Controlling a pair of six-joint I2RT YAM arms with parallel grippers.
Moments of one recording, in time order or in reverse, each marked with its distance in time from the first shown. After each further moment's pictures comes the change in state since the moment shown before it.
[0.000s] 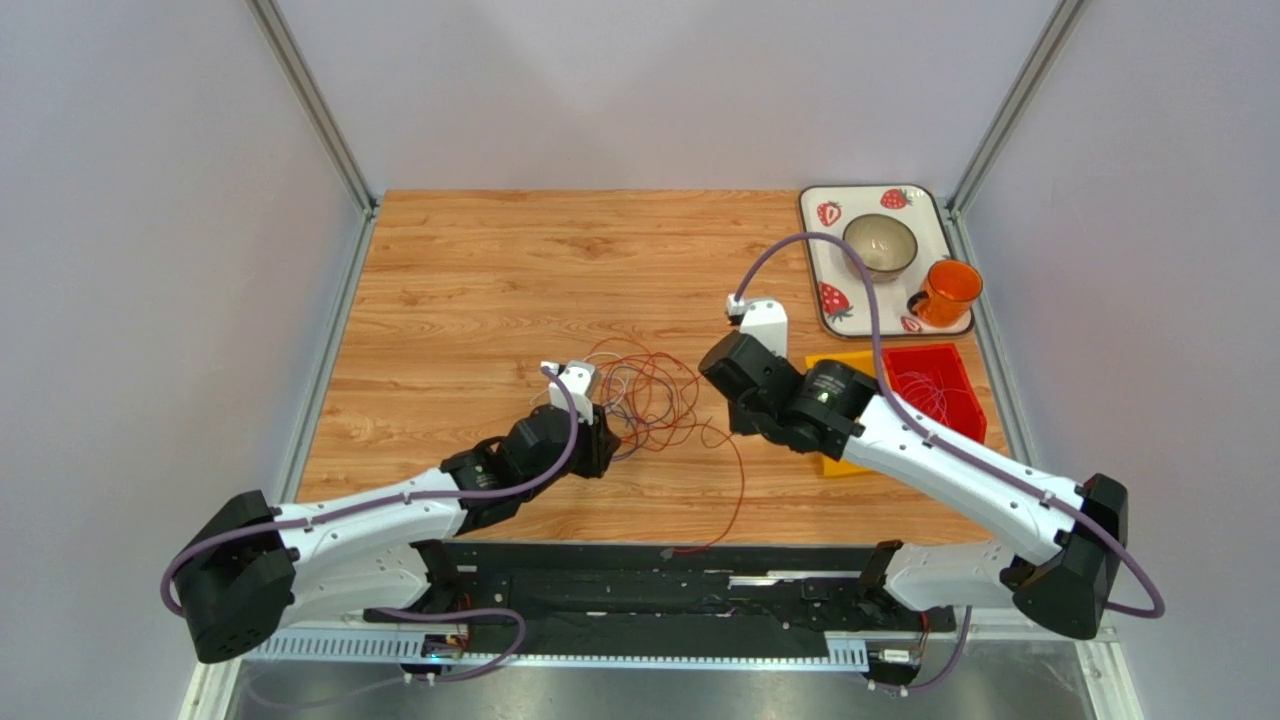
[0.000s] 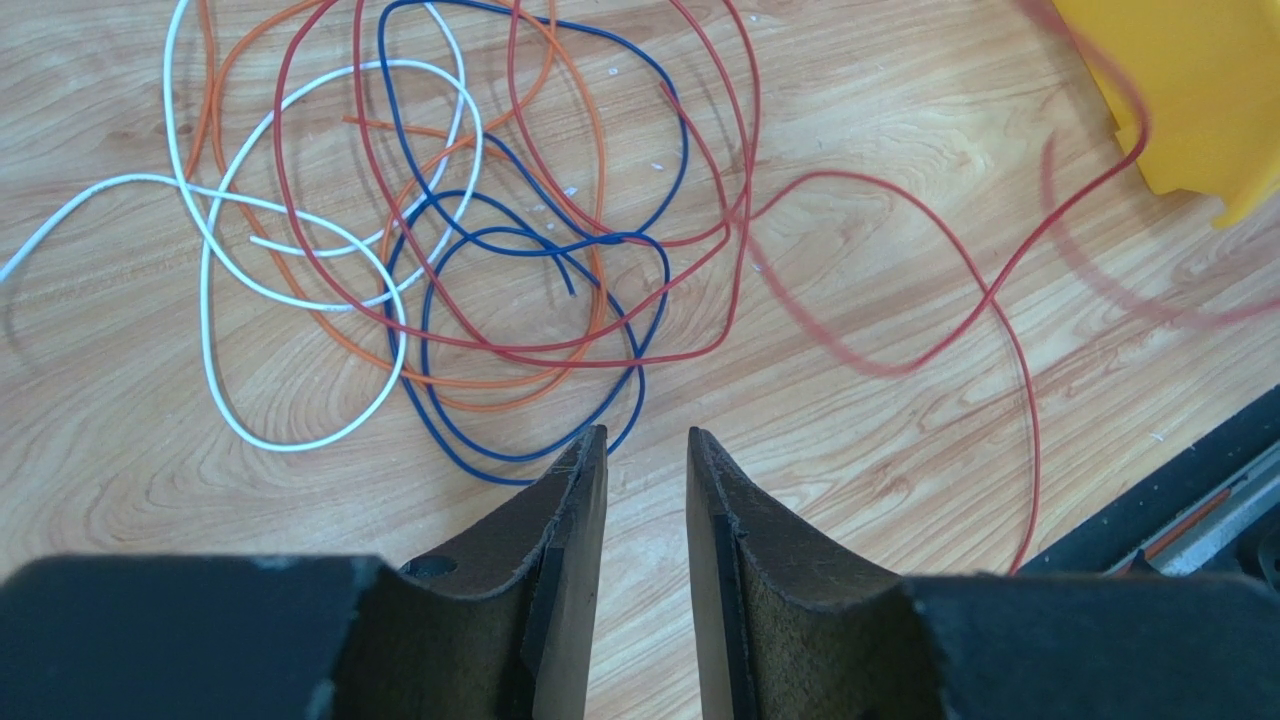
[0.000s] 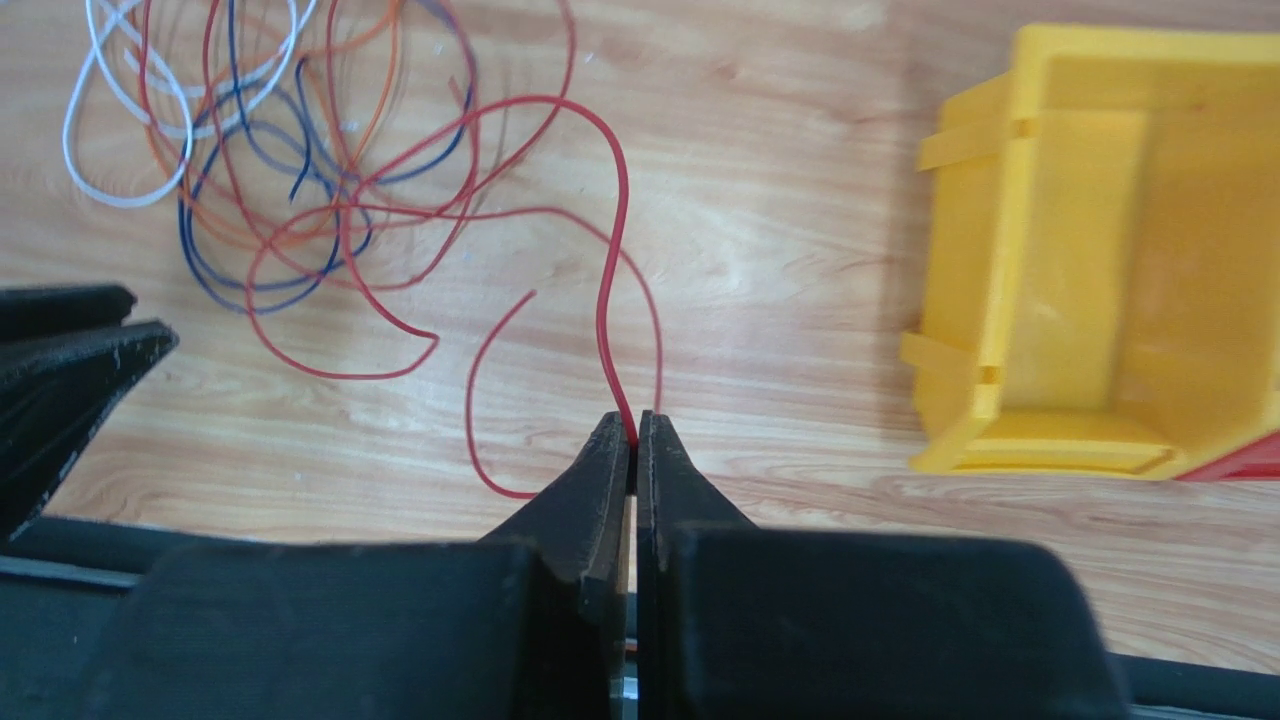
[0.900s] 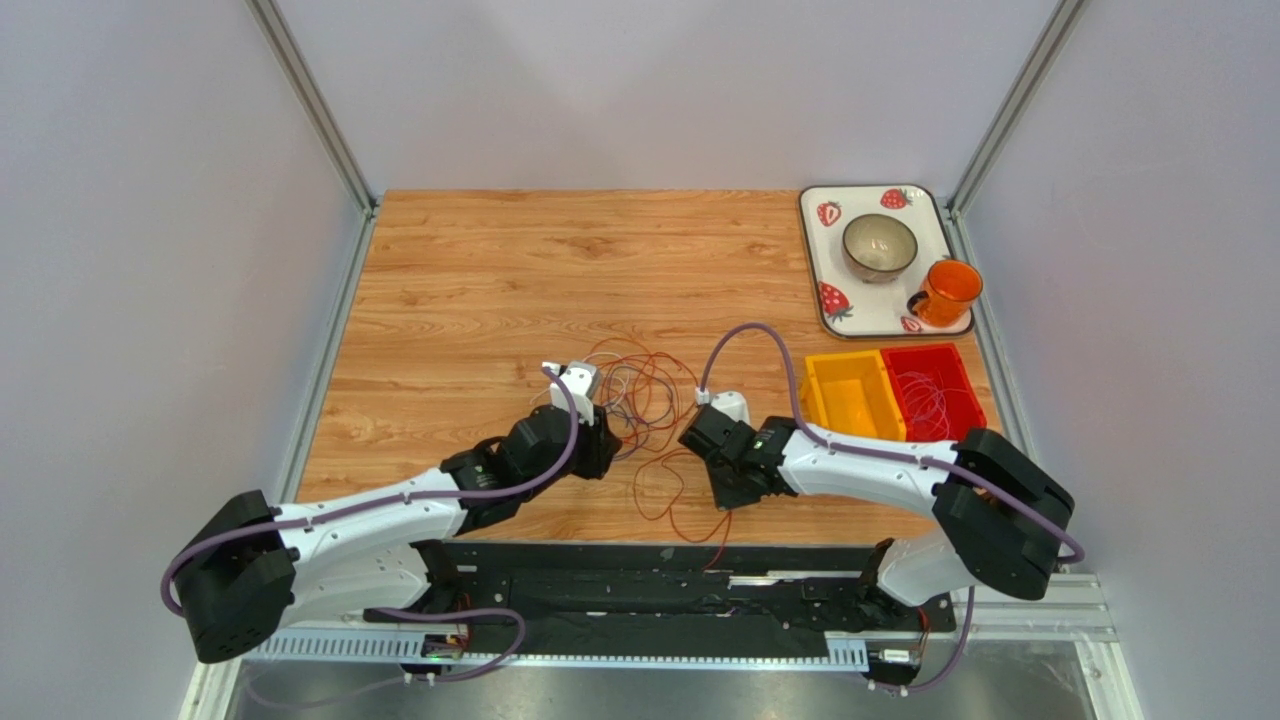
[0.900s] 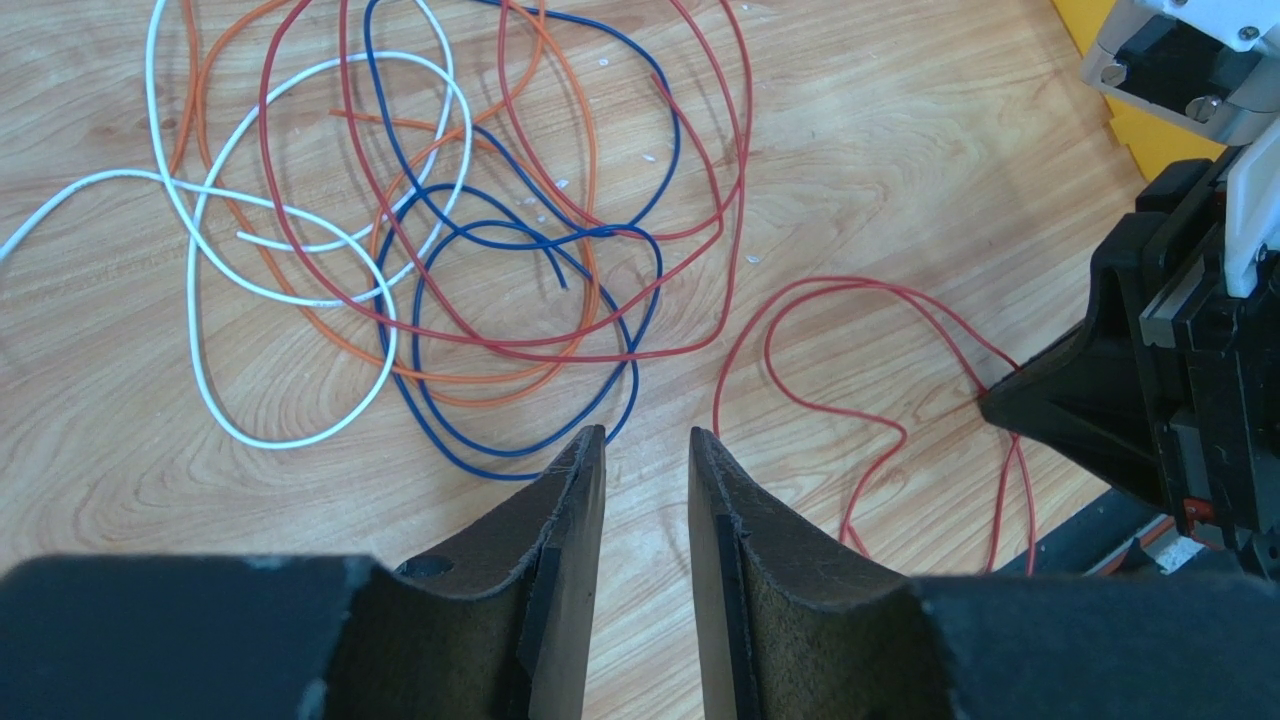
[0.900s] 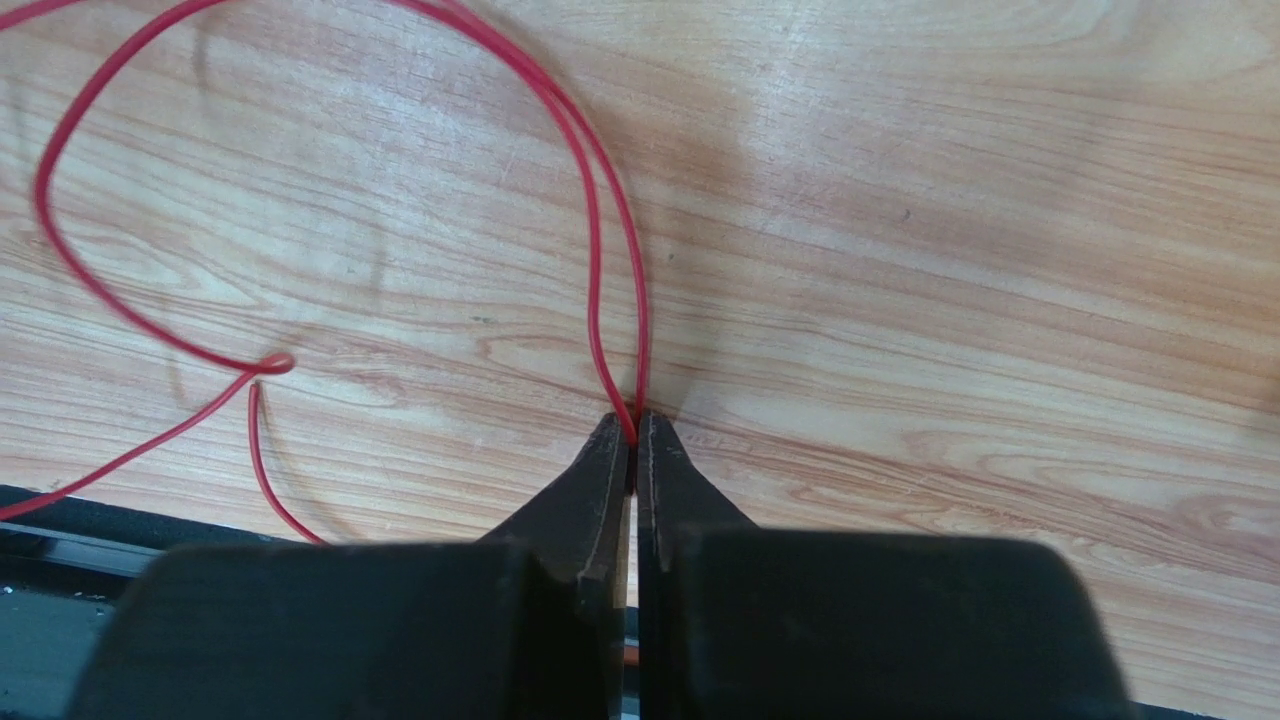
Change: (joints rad) left arm 0.000 0.000 0.000 -0.003 0.014 0.002; right arm 0.031 0.190 -0.418 0.347 -0.290 0.029
